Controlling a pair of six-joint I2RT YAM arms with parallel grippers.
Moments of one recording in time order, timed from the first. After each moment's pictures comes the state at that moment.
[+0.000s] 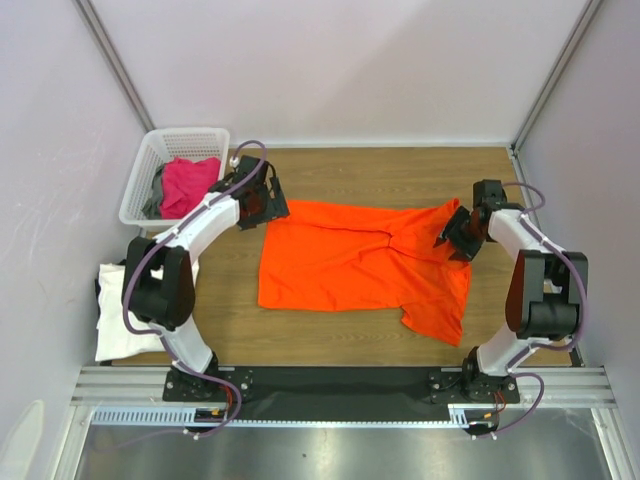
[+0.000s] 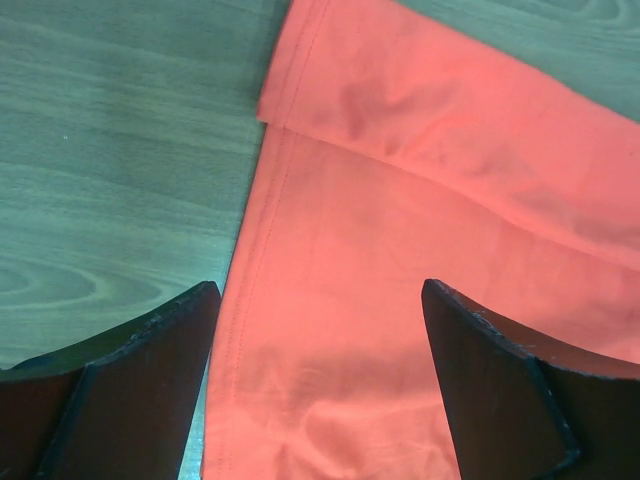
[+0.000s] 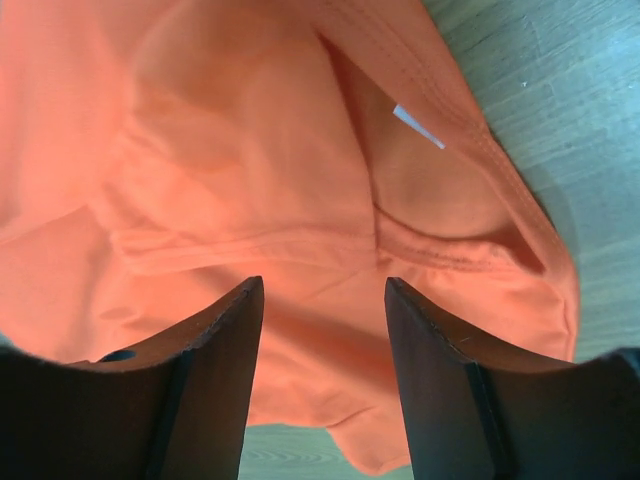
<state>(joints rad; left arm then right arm) -0.32 1.73 1.33 -0.57 -0.14 -0.57 -0.06 1.62 1.08 -0.63 -0.17 0.60</state>
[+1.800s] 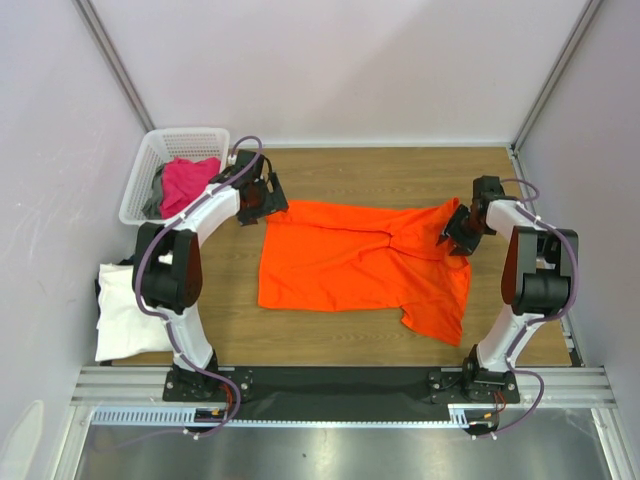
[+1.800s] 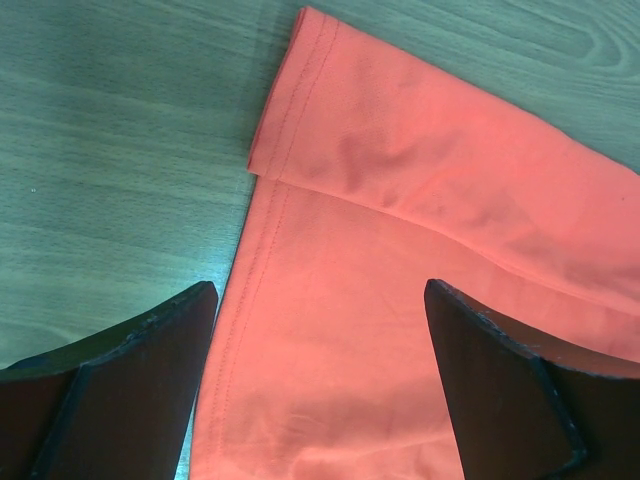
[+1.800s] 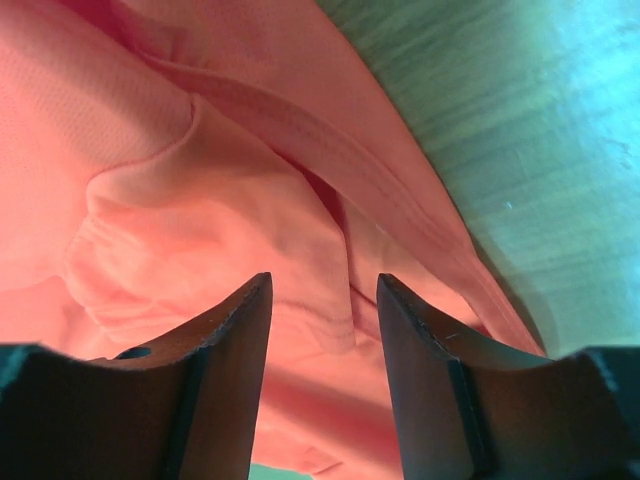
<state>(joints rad) -0.25 1.86 1.42 -0.55 -0.05 -0.58 -0.09 1.80 1.17 -0.59 -0.17 0.53</state>
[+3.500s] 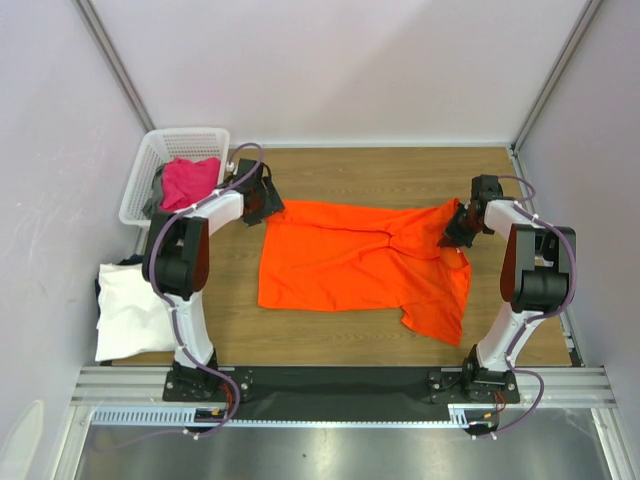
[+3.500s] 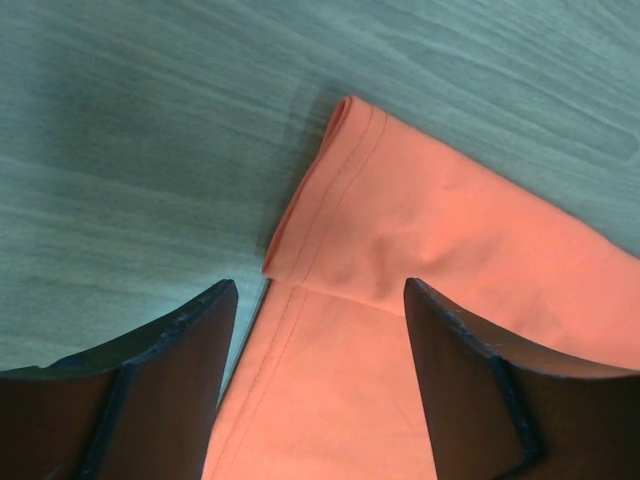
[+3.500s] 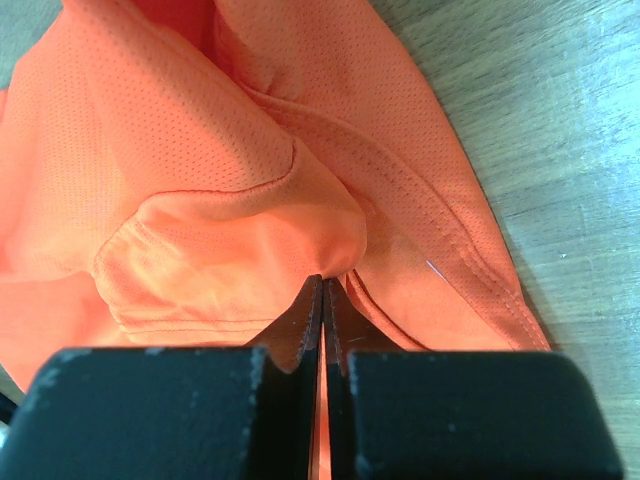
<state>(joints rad) -0.22 1.98 1.37 -0.33 -0.08 -0.64 -0.09 1.83 1.18 -0.52 -0.24 0.49</state>
